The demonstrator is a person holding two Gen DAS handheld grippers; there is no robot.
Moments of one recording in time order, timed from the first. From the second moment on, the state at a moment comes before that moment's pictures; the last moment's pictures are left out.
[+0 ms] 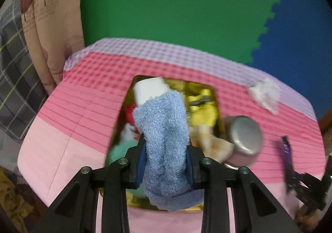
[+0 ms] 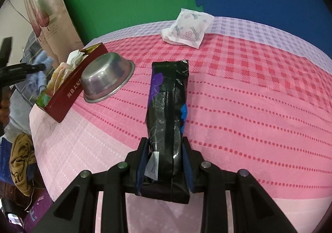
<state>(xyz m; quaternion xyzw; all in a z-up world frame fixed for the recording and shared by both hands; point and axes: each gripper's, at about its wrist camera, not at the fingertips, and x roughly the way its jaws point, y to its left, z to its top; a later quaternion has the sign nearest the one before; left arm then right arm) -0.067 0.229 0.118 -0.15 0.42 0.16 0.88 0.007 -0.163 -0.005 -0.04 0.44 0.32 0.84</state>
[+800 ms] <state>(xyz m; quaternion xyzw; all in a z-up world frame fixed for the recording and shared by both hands) -0.122 0.240 0.125 -0.16 0.32 0.29 0.89 0.014 -0.162 -0.002 -0.02 0.46 0.31 0.83</state>
